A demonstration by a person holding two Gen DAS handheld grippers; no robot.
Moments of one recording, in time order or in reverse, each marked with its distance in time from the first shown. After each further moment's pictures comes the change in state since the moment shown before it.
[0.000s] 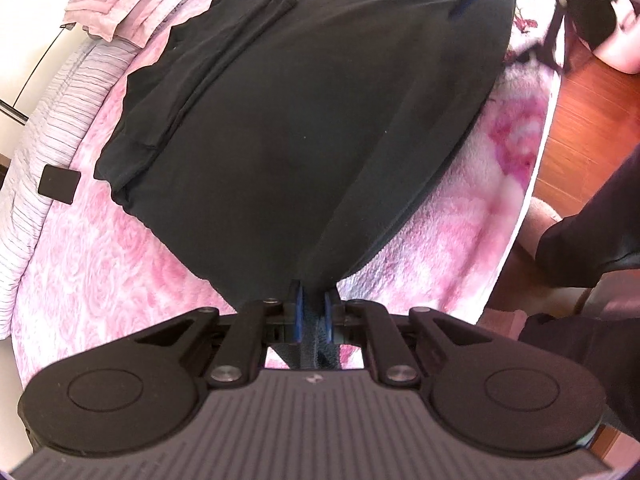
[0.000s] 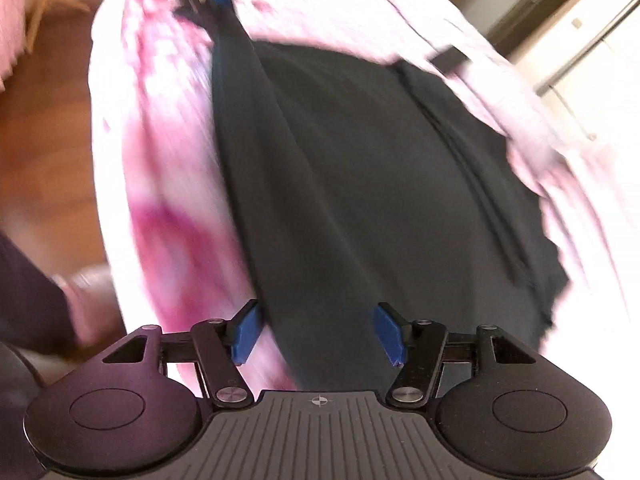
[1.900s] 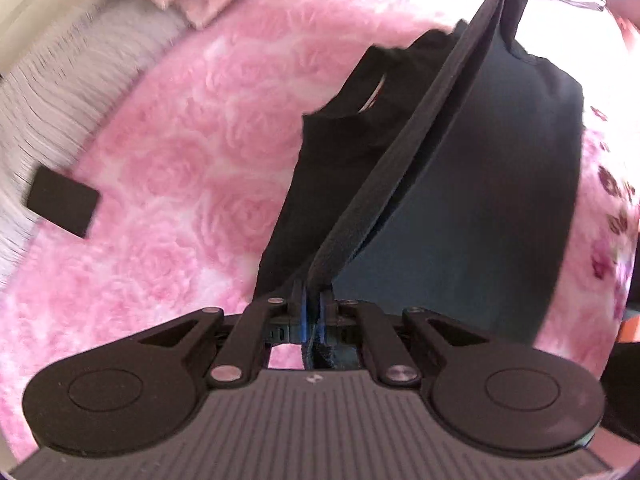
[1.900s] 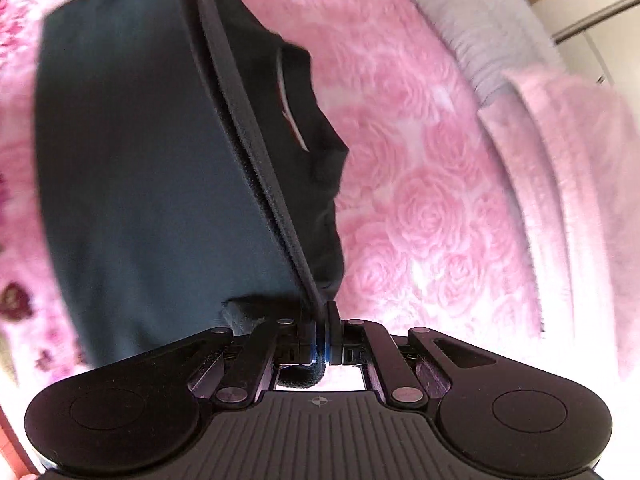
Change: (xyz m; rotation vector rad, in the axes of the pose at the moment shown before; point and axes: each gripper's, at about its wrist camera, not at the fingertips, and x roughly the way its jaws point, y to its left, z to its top) left arm 0.104 0.310 0.113 -0.153 0.044 -0.272; right arm 0.077 -0.348 0.067 -0.094 0.297 0.164
